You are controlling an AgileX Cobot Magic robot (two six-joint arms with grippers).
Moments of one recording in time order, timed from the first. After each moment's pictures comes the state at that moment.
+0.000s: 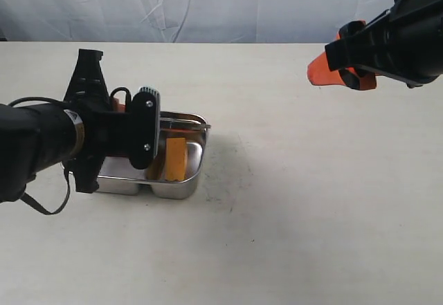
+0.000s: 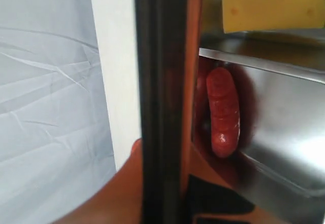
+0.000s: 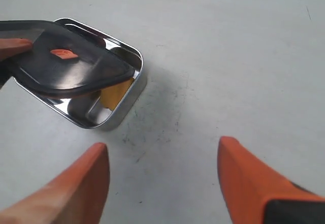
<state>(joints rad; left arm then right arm) -0.76 1.44 -0.65 1.44 0.47 -0.30 0.49 1.13 -0.98 0.41 0.78 -0.26</state>
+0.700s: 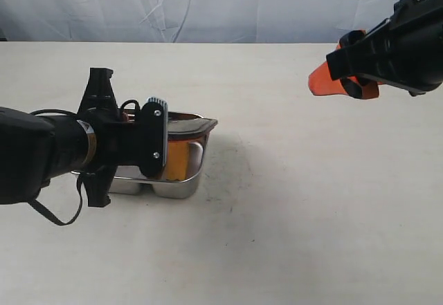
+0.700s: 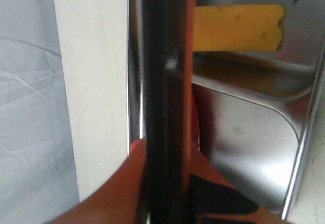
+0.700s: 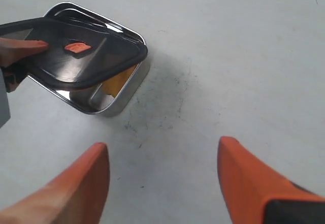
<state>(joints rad) -0.76 1.49 -0.65 1.36 0.38 -0.30 0.49 1.13 -0.98 0.40 0.83 -0.26</state>
